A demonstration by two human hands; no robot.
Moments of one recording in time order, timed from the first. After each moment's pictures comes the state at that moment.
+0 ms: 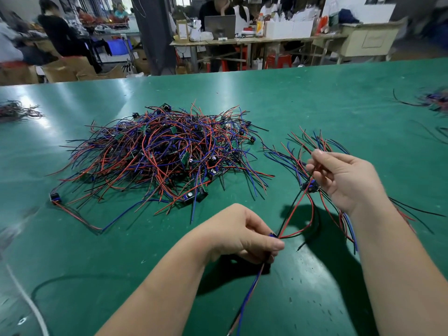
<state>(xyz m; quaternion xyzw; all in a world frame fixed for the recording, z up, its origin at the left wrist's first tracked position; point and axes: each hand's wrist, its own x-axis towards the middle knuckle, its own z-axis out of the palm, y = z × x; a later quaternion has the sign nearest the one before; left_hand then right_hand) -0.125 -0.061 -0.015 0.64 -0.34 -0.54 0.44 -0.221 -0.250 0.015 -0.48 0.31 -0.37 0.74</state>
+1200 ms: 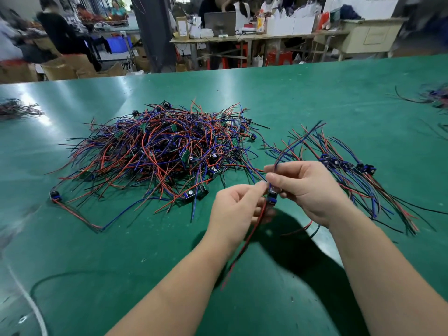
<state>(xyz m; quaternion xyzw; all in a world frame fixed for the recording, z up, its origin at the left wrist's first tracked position) -0.140 -0.082 -0.015 0.60 -0.22 -0.30 0.70 -0.202 -0.205 0.006 -0.67 0.22 -0.22 0.68</state>
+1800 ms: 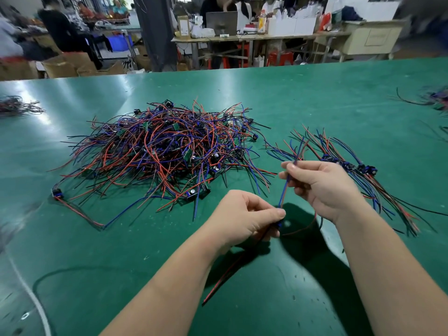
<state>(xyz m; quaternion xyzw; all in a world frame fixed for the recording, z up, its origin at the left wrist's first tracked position) -0.135 -0.072 -0.009 0.65 -0.29 -0.41 0.57 -0.208 -0.226 0.007 -0.59 0.29 -0.23 0.72</state>
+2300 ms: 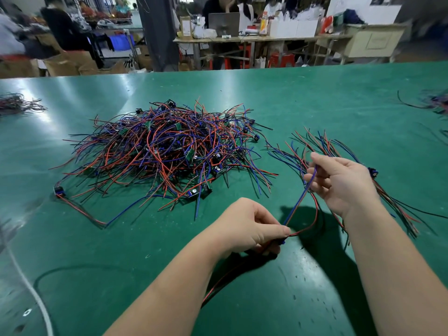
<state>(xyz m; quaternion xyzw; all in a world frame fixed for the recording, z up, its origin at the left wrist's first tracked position) -0.135 -0.070 -0.016 0.70 -0.33 -0.44 0.46 -0.215 -0.240 0.010 -0.50 0.35 -0.34 0.71</state>
